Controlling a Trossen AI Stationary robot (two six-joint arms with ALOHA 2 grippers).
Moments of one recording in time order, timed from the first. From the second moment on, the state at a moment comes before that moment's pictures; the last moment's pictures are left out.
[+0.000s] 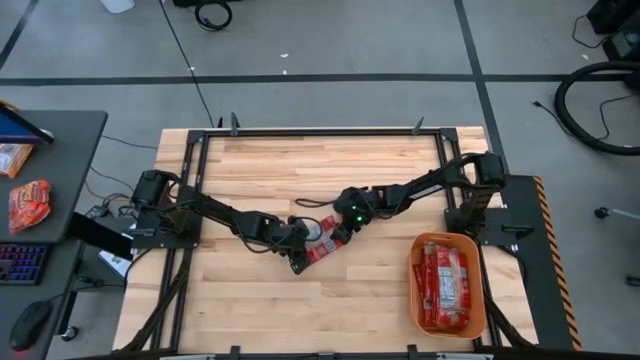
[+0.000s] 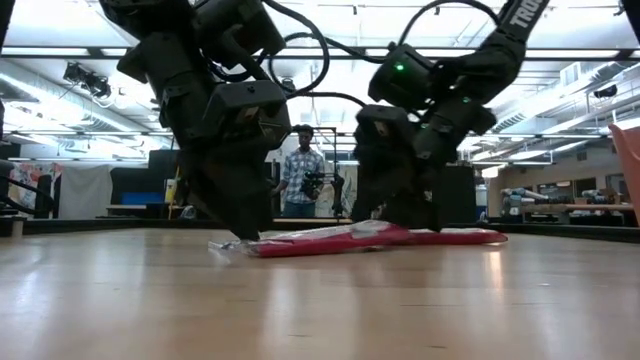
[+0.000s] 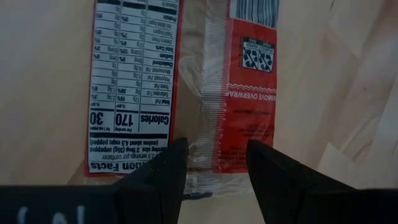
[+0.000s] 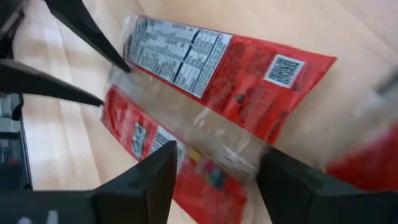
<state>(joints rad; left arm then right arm) -0.20 1.77 0.90 -0.12 -0.05 -0.83 -0.07 1.81 0.83 0.15 -0.29 0.75</state>
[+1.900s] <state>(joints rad) -0.04 1.44 0.91 -0.24 -0.03 -0.59 0.25 1.06 0.73 -1.28 -0.69 0.09</state>
